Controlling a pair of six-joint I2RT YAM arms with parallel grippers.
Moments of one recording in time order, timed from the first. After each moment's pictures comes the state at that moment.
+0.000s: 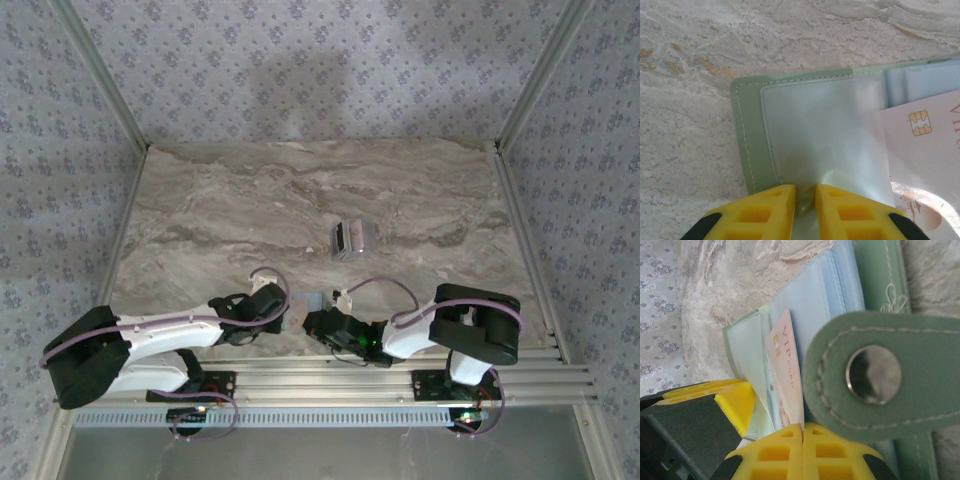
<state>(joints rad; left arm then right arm) -1.00 1.22 0.43 -0.32 -0.28 -0.81 1.28 1.66 0.44 0.61 0.28 1.50</state>
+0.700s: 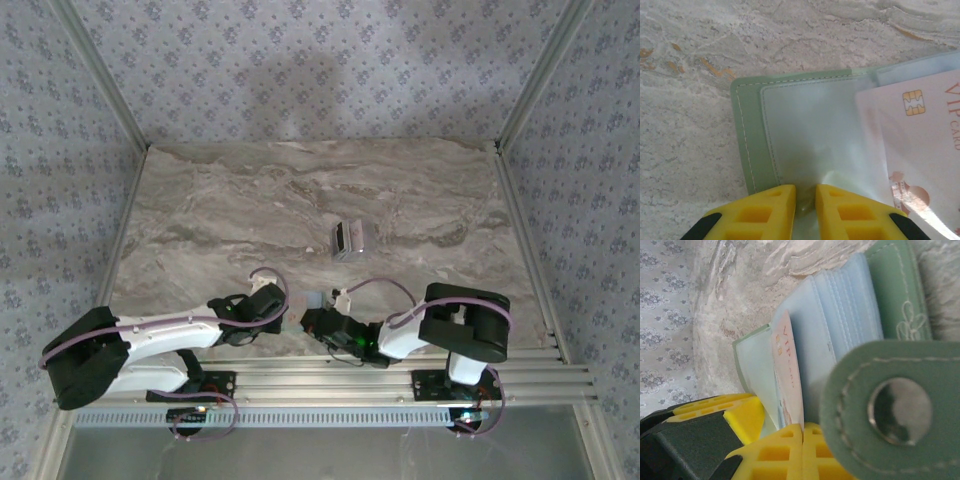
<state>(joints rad) -1.00 1.21 0.42 -0.31 -0.28 -0.81 1.28 1.71 0.45 0.70 0.33 1.52</state>
